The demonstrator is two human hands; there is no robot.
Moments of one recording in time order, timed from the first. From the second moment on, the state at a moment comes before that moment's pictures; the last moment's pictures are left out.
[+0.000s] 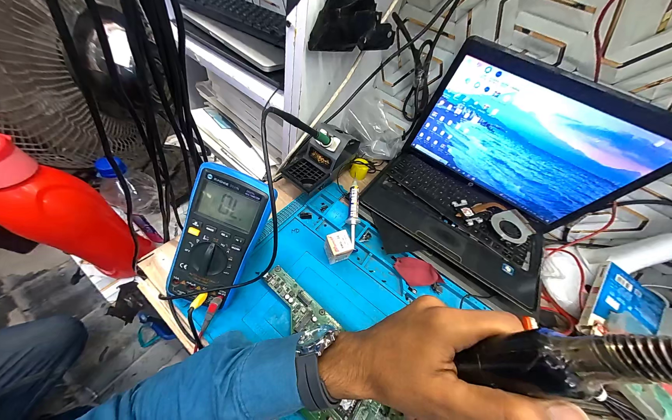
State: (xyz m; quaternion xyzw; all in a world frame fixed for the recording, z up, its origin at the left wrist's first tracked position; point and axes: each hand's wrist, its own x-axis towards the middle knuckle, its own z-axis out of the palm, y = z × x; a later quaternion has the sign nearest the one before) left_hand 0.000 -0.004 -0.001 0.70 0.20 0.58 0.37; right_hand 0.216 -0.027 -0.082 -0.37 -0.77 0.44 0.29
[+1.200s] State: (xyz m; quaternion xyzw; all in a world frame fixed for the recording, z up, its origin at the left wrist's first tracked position) left_hand 0.001 -0.005 0.000 0.68 0.19 0.59 0.39; right_hand 0.212 -0.031 -0.077 -0.38 -0.77 0.42 0.30
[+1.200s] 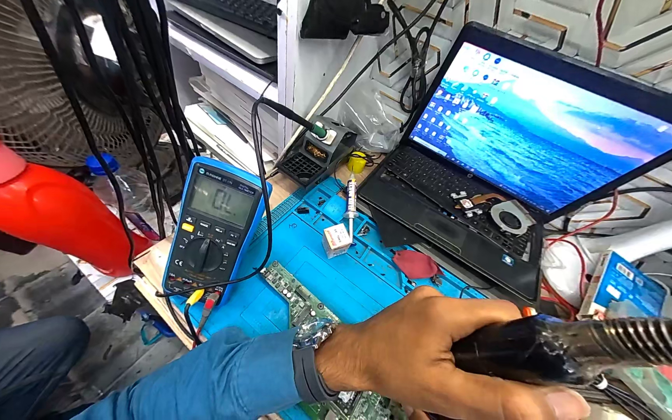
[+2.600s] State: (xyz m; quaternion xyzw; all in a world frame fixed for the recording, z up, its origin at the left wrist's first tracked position) left_hand 0.001 -0.005 0.000 0.68 0.19 0.59 0.38; right_hand 0.208 -0.032 -0.074 -0.38 -0.77 0.42 0.30
